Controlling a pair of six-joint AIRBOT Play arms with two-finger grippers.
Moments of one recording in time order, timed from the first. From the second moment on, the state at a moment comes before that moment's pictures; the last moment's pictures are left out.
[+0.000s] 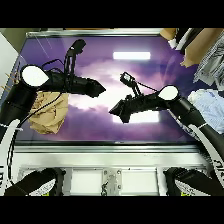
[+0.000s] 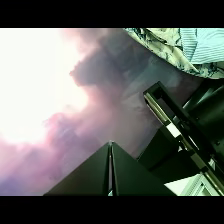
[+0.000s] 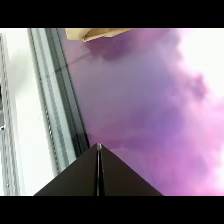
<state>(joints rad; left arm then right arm) -0.33 -1.20 1.33 0.84 -1.12 -1.23 0.40 -1.24 1.07 -0.50 1.07 0.52</state>
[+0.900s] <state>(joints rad) -0.25 -1.31 1.33 0.84 -1.12 -1.24 0.40 -1.26 1.07 -0.49 1.07 0.52</state>
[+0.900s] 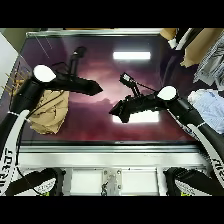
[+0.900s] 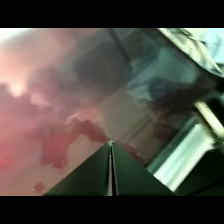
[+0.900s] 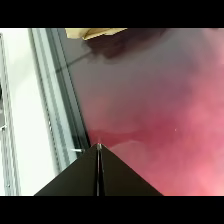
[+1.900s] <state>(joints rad) 0.25 -1.49 1.33 1.45 -1.29 -1.37 0.40 -1.26 1.07 -0.49 1.07 0.52</state>
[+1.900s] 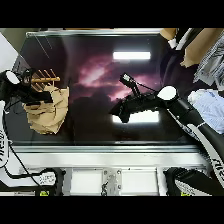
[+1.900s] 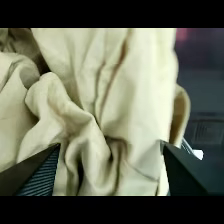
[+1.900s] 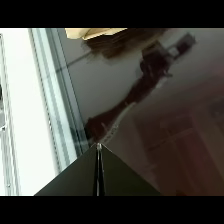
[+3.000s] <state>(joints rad) -0.40 -1.15 1.54 1.26 -1.24 -1.43 0.30 -1.20 1.07 -0.50 1.11 0.65</state>
